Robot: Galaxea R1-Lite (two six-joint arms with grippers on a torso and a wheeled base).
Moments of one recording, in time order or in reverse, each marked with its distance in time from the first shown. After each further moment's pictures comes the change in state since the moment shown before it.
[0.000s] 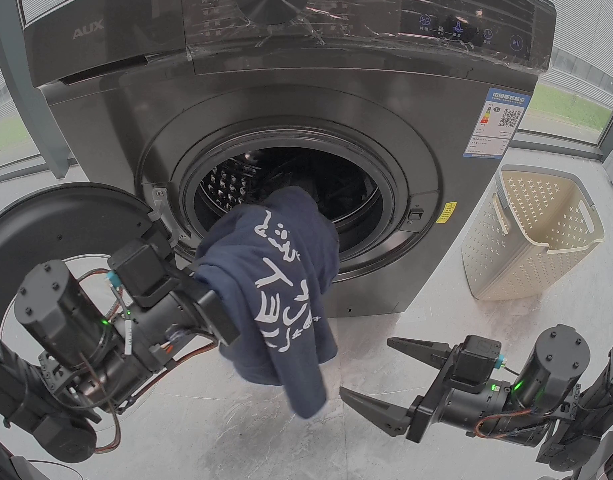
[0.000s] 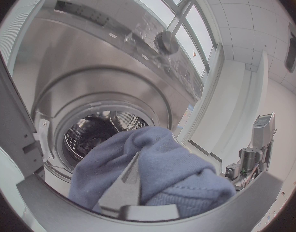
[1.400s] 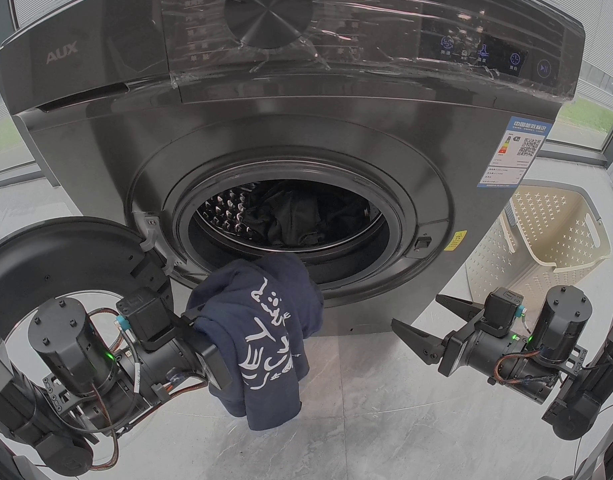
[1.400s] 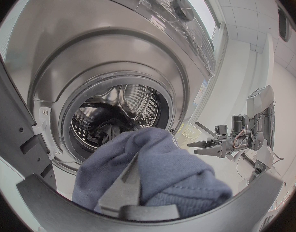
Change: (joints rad) left arm 0.014 0.028 0.150 -0.003 0.006 0.084; right arm -0.286 0.029 -0.031 0.000 0.034 0.008
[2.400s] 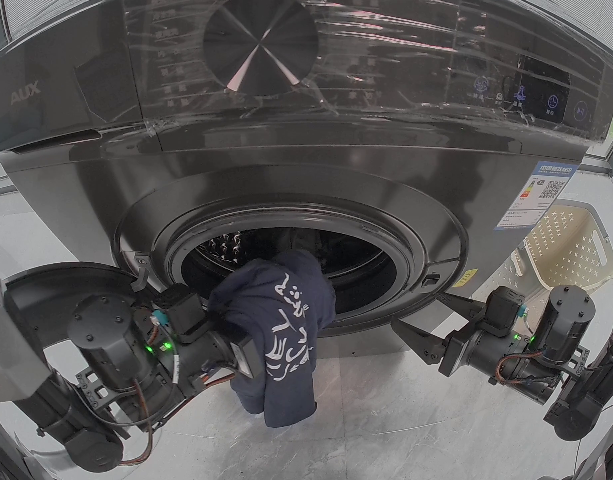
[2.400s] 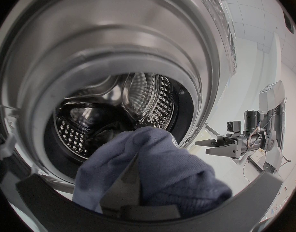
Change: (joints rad) left arm -0.039 0.117 -0.097 0.000 0.083 -0.011; right arm 0.011 -0.015 0.000 0.000 -0.007 -0.010
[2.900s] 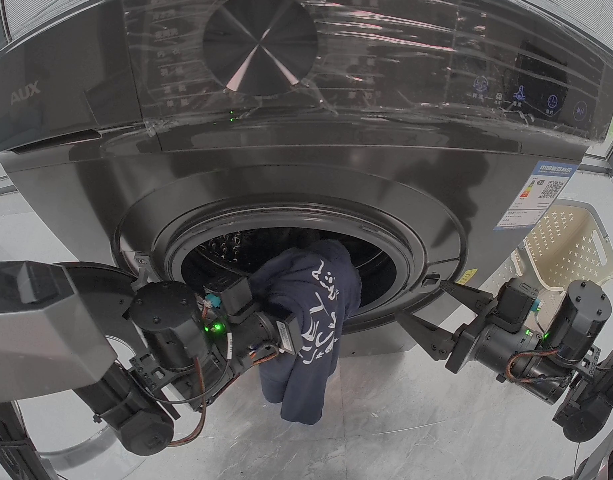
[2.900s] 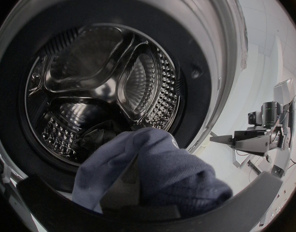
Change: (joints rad) left arm -0.010 0.186 -0.208 -0.001 0.000 -0.027; right arm 0.029 -0.073 0.000 0.000 -0.009 -0.005
